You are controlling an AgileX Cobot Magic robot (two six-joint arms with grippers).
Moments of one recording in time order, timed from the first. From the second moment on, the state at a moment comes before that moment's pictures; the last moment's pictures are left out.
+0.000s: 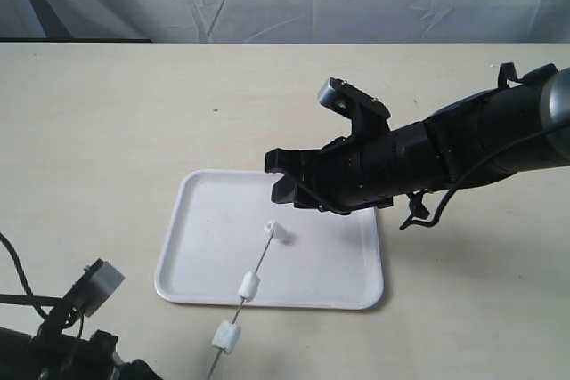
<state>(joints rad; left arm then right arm) -0.41 1.46 -0.11 -1.73 0.96 1.31 0.56 1.80 -0.82 1.65 0.42 -1.04</state>
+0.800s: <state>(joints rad) -0.41 1.47 -0.23 -1.73 0.80 1.27 0.56 1.80 -0.82 1.60 0.64 -1.04</state>
